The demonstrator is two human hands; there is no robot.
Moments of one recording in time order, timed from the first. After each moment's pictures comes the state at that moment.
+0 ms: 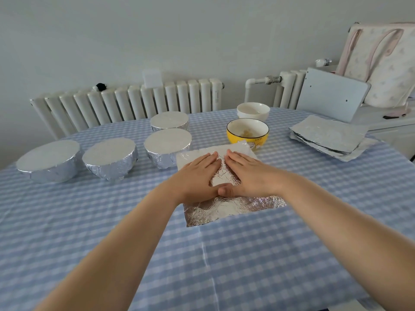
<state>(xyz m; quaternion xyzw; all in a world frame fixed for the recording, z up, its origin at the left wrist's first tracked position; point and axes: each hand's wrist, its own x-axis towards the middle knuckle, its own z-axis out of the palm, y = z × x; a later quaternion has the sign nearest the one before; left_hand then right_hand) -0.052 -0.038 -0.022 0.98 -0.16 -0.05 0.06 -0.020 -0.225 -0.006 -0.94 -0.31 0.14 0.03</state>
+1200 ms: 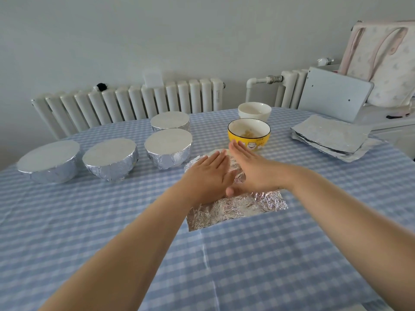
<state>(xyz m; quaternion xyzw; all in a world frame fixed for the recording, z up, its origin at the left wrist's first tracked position) -0.039 -0.063 -0.034 0.99 -0.16 0.00 0.02 -0.013 -0.231 0.004 -0.93 -0.33 0.16 0.09</state>
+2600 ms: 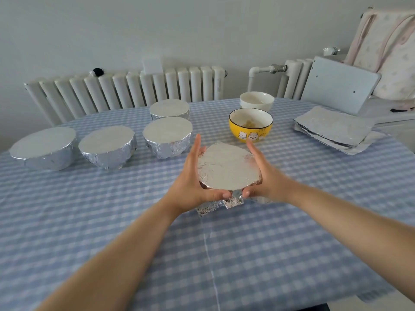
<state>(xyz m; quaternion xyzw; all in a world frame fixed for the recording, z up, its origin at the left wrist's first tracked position) -0.069 -0.030 -0.074 0.83 -0.11 0.07 0.53 -0.015 -0.258 -0.056 -0.85 -0.29 0.13 0.43</state>
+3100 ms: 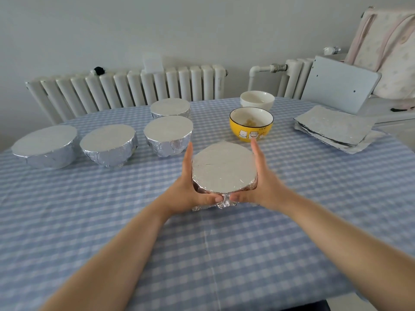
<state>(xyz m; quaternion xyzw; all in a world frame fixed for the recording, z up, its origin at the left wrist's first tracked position) -0.075 -0.015 -0.092 0.79 -0.12 -0.03 0.61 -0.038 -0.244 -0.066 -0.82 -0.25 0.09 0.50</state>
